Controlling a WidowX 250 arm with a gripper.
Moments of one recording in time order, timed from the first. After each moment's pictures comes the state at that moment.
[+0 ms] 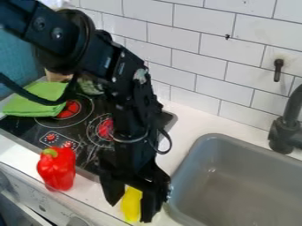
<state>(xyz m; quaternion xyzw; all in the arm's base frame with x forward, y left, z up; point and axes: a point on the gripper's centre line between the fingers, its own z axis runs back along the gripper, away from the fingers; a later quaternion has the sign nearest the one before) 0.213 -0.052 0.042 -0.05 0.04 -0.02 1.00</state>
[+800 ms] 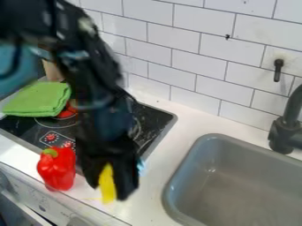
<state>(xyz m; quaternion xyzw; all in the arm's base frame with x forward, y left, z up) 0.199 -0.026 0.087 -0.12 0.01 -0.05 0.99</state>
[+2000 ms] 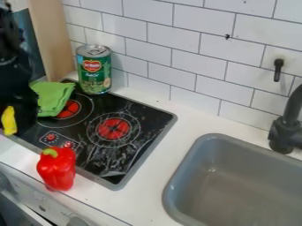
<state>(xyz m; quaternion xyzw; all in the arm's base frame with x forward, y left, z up) 0.220 0.164 0.082 0.08 -0.01 0.08 0.99</state>
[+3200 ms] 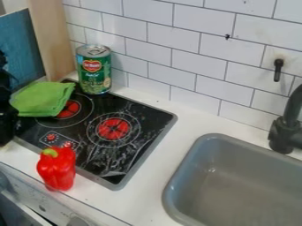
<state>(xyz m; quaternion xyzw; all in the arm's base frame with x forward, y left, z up) 0.210 0.219 0.039 0.07 0.05 0.13 0.99</state>
